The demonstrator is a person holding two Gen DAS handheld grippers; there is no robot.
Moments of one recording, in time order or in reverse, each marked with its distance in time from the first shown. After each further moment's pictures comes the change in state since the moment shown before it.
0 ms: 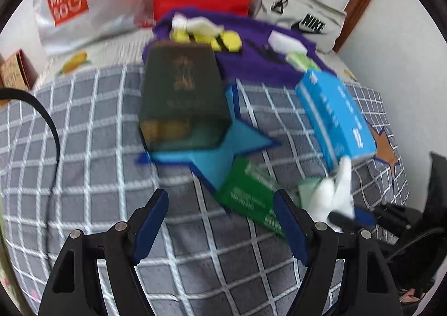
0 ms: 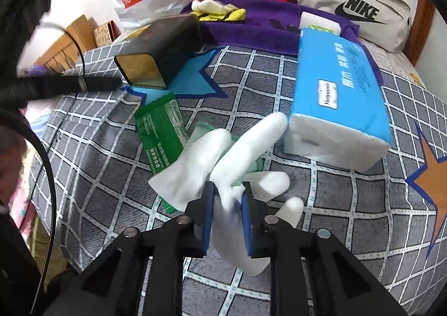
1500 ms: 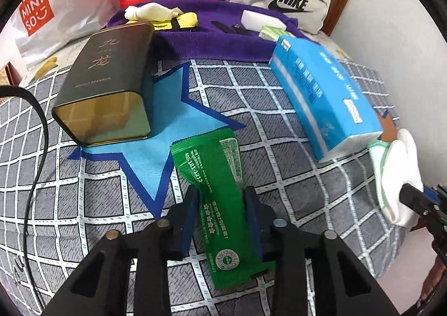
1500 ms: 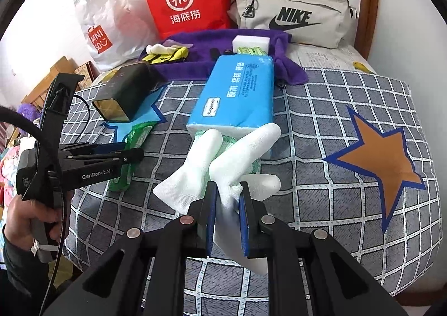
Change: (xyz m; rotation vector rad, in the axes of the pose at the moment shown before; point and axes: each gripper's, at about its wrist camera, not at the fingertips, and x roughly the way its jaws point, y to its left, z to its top) left arm 0.040 -0.056 -0.016 0.067 -0.026 0.019; right arm -0.064 -0.069 -0.025 0.134 -0.127 -0.062
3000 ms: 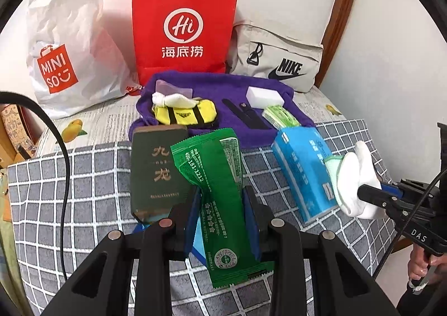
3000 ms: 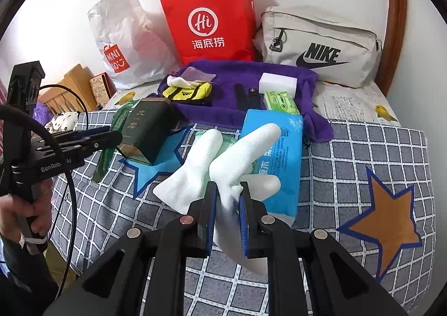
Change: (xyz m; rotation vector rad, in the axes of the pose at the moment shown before) left arm -0.083 0.029 0.067 0.038 -0.215 -0.004; right arm -0.002 0.022 0.075 -0.068 -0.050 0.066
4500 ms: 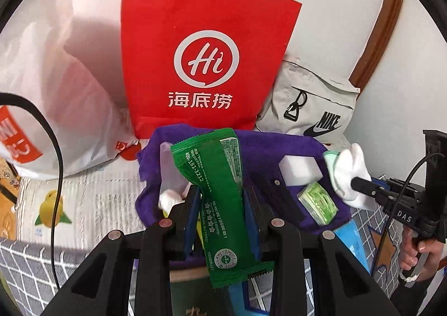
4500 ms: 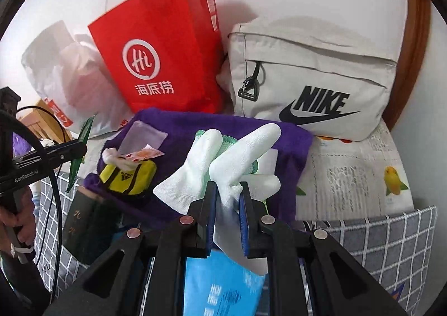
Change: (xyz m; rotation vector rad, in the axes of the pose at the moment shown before) left arm 0.105 0.059 0.140 -0.061 -0.017 -0.042; right arm 0.109 -0.069 0.159 0.050 0.001 -0.051
